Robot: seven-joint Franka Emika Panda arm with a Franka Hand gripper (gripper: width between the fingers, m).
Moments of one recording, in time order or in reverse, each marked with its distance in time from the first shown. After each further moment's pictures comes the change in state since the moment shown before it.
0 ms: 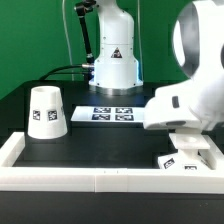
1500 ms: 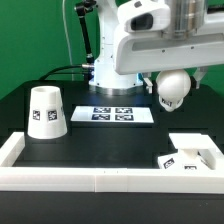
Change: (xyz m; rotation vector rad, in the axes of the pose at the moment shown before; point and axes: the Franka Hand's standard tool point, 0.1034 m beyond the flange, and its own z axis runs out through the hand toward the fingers) arm -0.021 0.044 -0.116 0.018 0.693 -0.037
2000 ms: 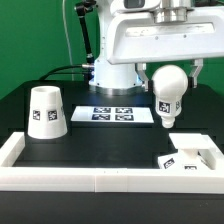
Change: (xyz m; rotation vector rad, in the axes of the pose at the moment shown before) arm 0.023 0.011 -0.018 -0.072 0.463 -0.105
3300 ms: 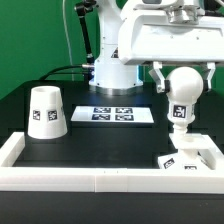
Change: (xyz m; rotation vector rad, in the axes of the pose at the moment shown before) arm 0.017 -0.017 0.008 -0.044 0.205 -0.175
